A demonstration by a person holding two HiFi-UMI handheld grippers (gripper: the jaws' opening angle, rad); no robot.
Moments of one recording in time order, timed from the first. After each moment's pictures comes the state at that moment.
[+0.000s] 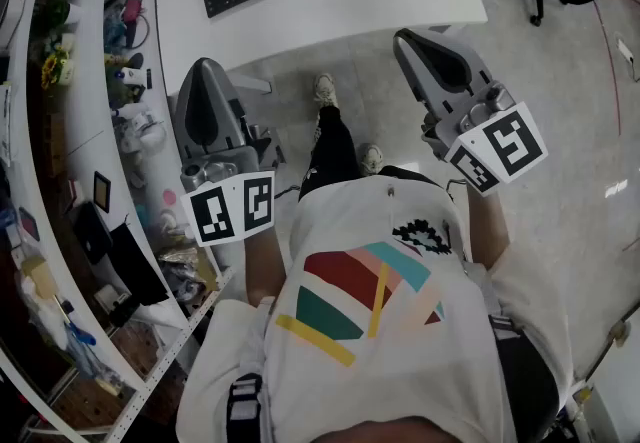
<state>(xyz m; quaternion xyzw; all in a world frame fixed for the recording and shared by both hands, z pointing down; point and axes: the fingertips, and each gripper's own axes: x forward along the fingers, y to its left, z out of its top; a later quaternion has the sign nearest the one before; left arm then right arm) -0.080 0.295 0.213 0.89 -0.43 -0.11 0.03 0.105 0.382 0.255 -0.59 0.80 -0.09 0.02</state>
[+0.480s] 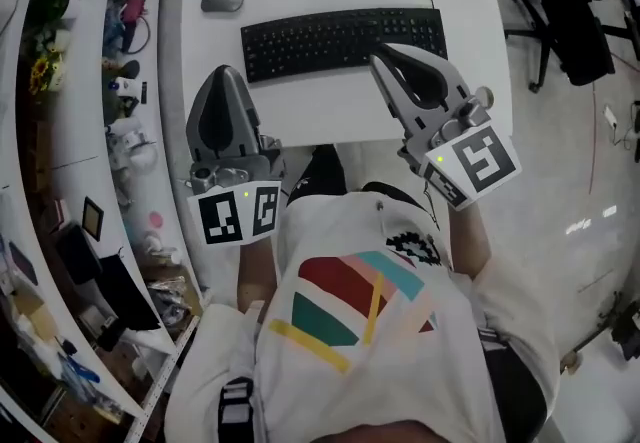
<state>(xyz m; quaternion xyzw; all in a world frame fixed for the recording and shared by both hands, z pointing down) -0.086 0.057 0.227 0.89 -0.44 -0.10 0.05 0.065 0.113 0.247 -0.55 0.83 -0.08 -0.05</state>
